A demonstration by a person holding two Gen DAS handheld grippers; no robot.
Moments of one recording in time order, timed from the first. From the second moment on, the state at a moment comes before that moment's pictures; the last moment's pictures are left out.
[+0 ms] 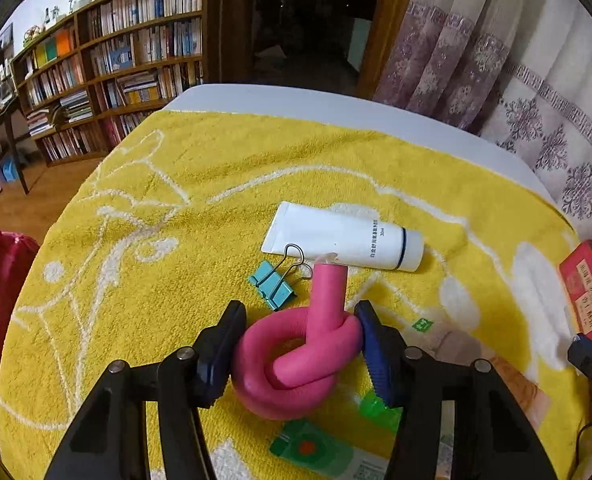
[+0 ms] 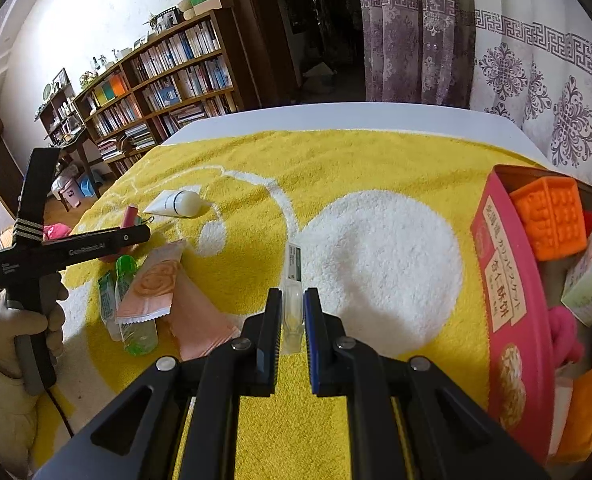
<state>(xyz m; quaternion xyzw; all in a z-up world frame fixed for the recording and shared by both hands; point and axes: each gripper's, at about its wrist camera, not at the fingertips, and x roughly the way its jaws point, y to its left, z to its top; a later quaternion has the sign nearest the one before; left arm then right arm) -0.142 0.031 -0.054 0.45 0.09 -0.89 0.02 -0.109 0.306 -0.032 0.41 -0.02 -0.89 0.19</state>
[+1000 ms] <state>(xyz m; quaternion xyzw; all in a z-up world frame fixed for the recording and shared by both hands) -0.094 0.121 0.035 0.37 0.06 -0.92 -0.09 -0.044 0.423 0.044 0.30 -0.14 -0.94 0.10</state>
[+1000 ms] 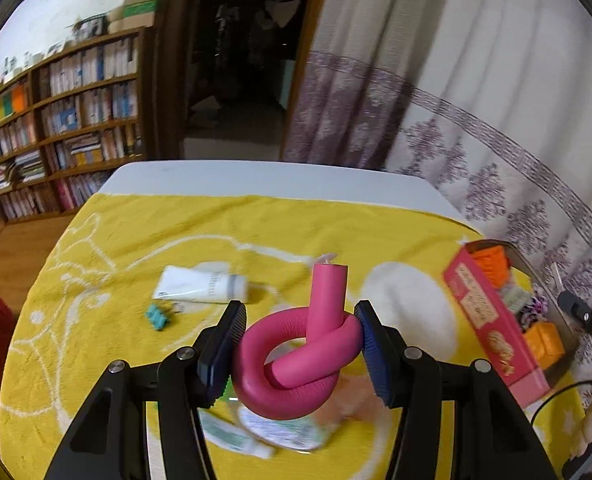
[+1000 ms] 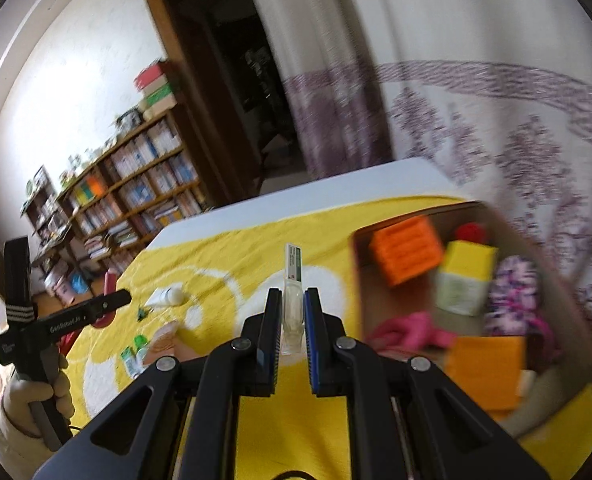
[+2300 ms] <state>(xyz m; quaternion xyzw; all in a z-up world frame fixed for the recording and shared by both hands) -0.104 0.361 0.055 0.37 -0.04 -0.89 -0.27 -0.023 0.556 0.015 0.25 -0.18 -0.95 -0.07</state>
